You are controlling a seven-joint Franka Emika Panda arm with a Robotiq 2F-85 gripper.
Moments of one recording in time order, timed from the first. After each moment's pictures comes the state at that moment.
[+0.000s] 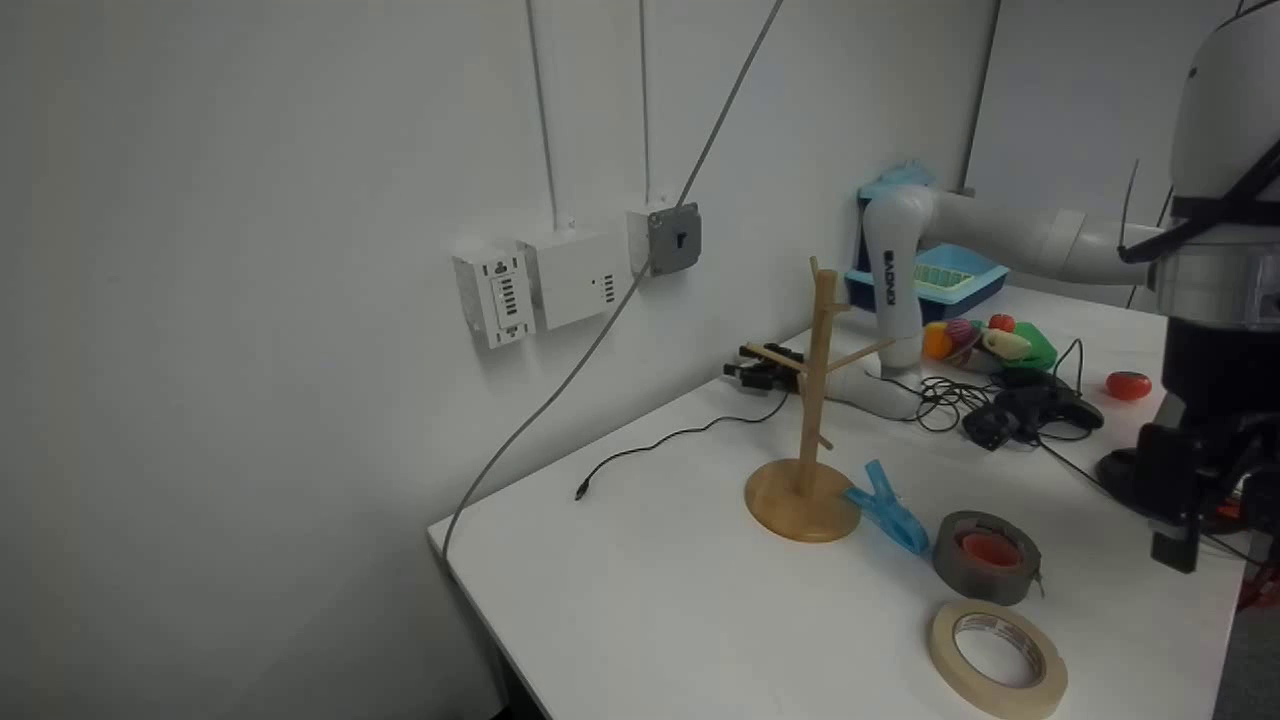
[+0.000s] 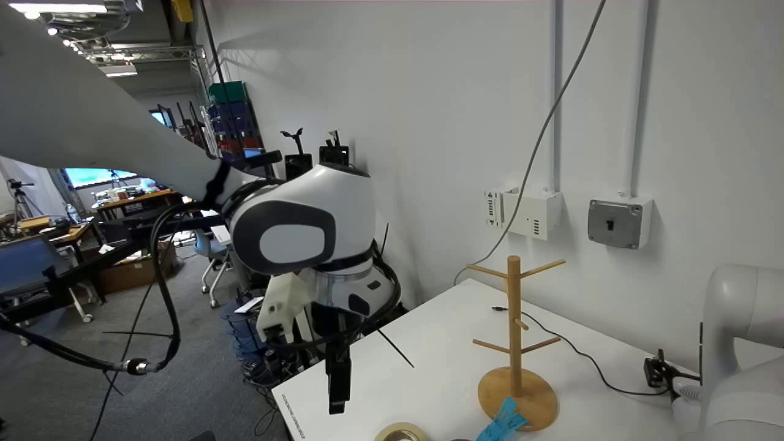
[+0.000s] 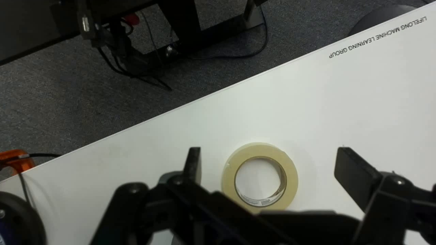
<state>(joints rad) -0.07 -0.08 0.04 -2.47 0.10 2.16 0.27</state>
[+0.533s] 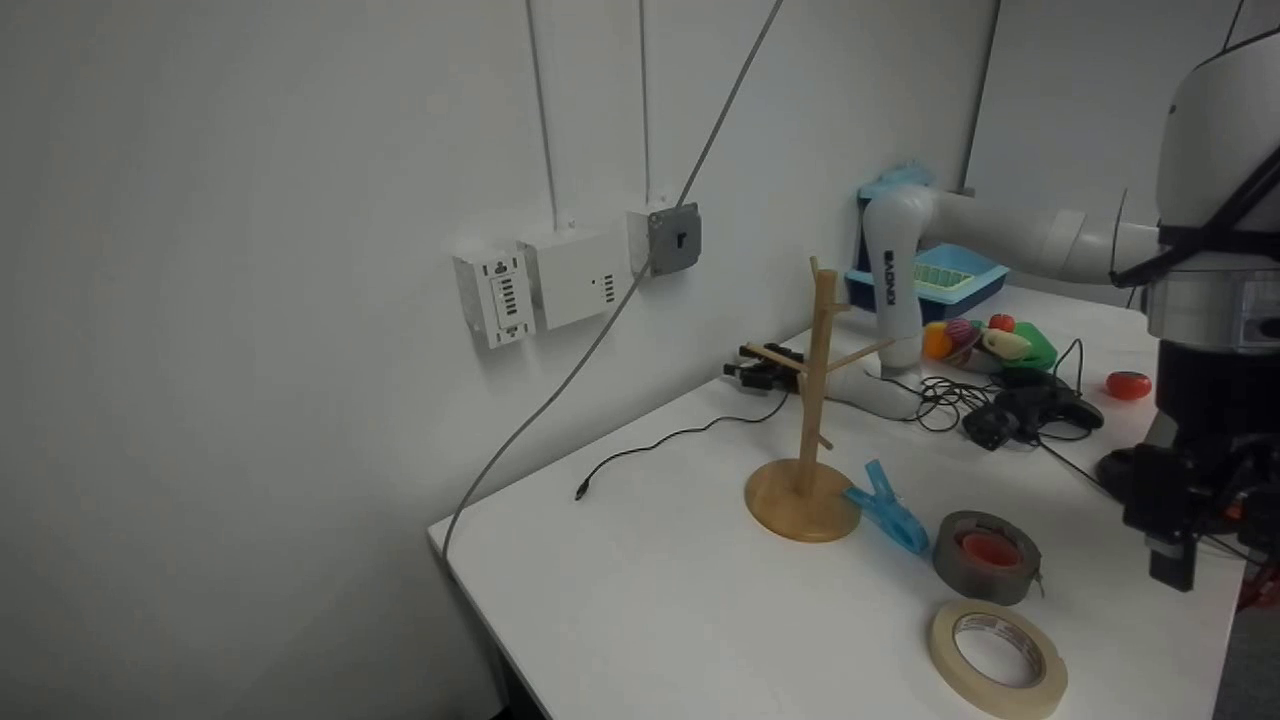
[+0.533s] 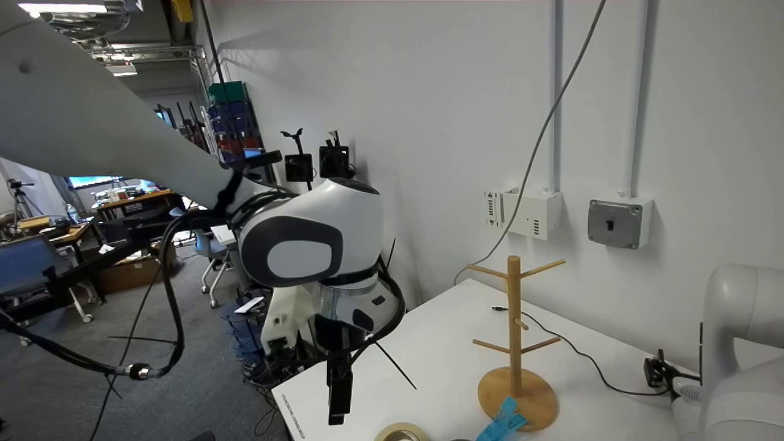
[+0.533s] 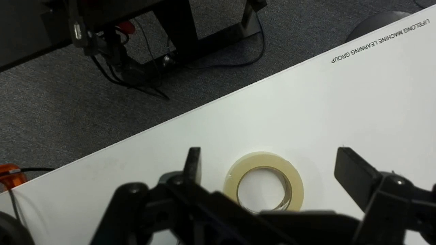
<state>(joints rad) -0.07 -0.04 0.03 -2.47 0.12 2.17 0.26</state>
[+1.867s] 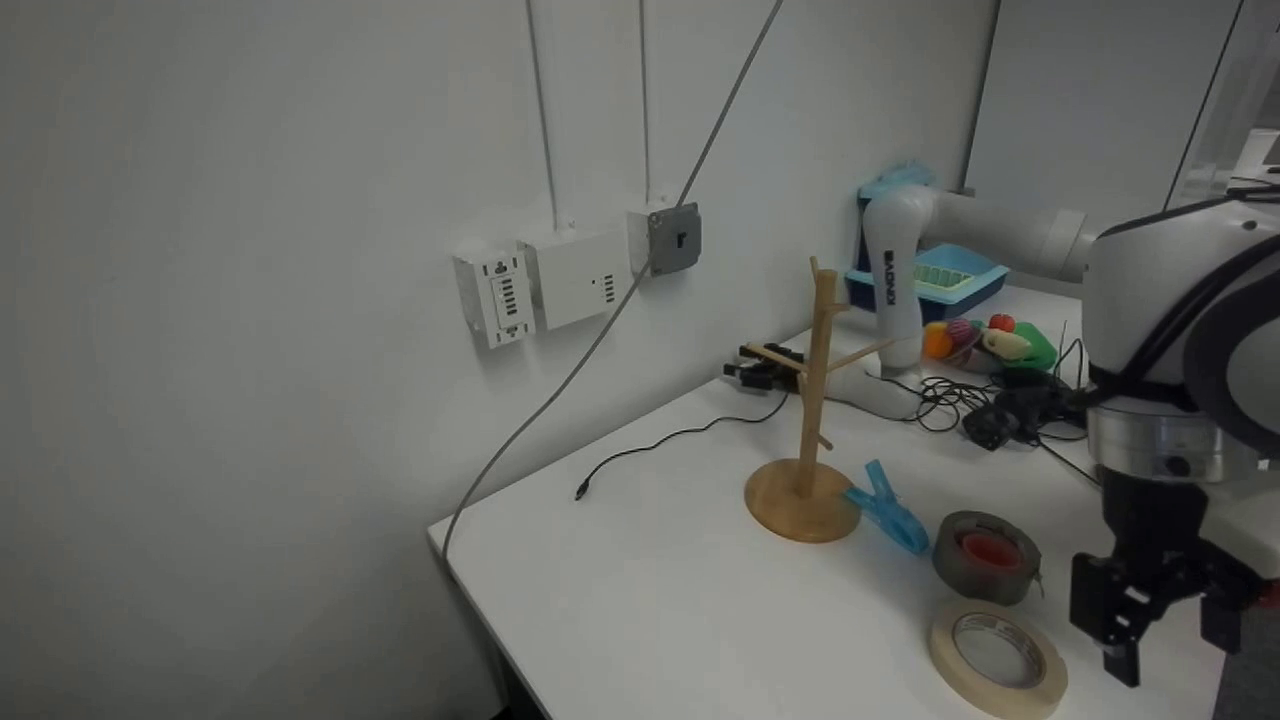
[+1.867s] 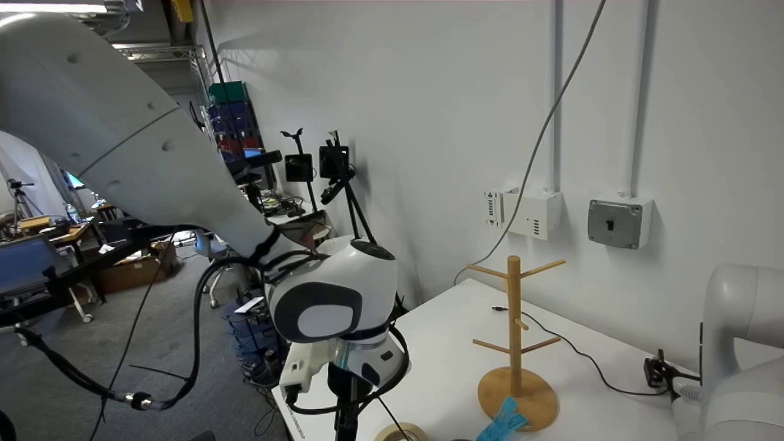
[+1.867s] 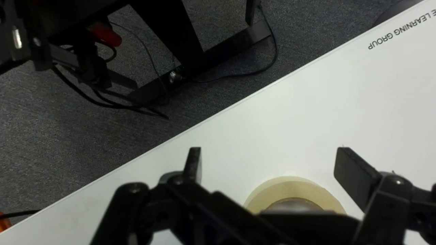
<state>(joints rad) -0.03 0.21 0.02 -2.45 0.11 2.35 0.38</state>
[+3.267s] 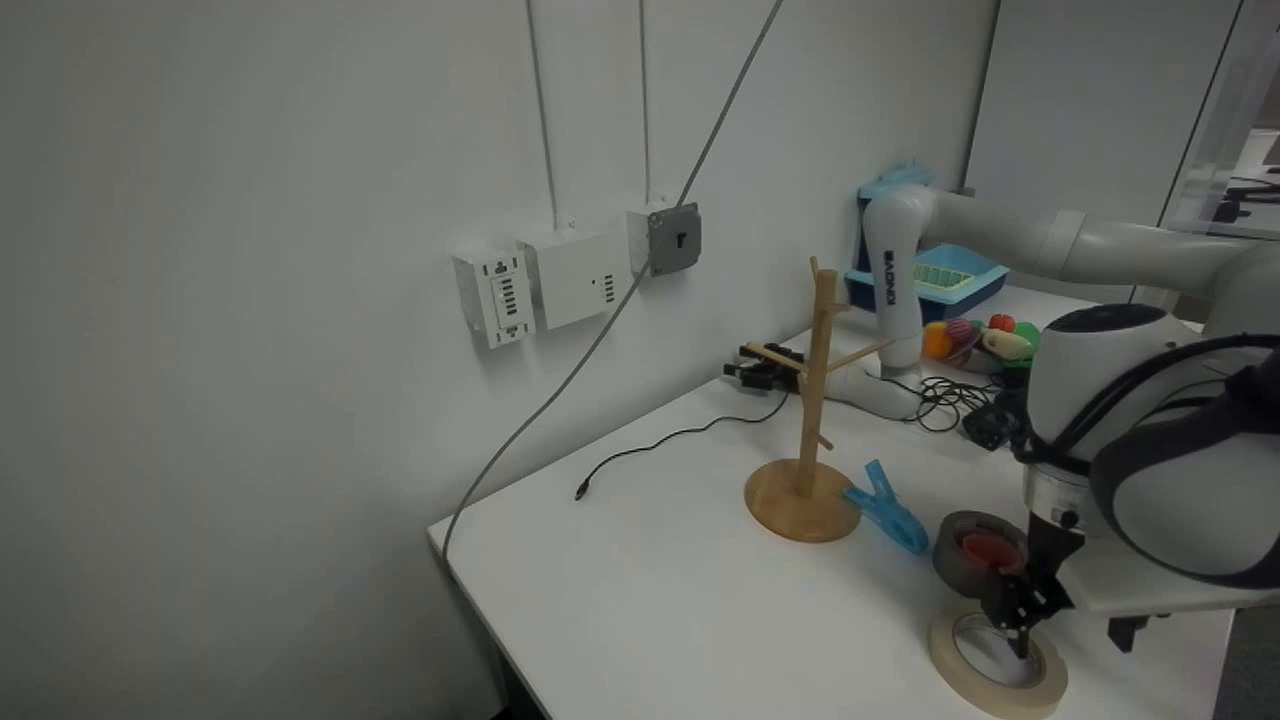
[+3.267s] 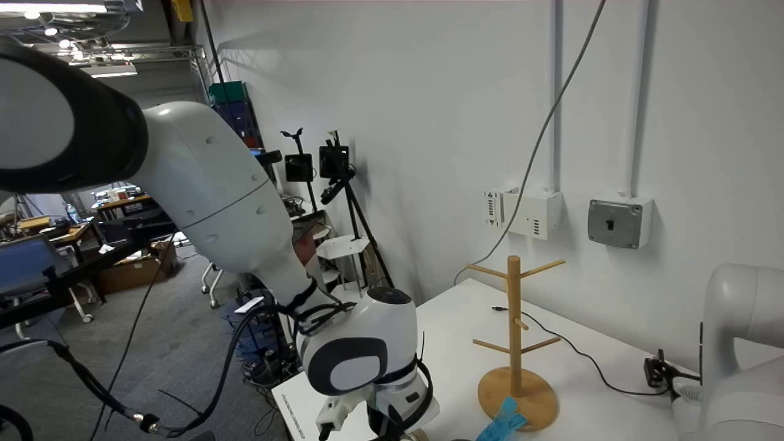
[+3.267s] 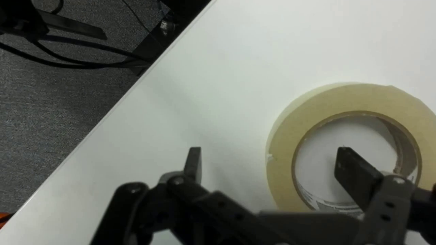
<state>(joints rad) 0.11 0.50 -0.15 -2.34 0.10 2.67 0.62</state>
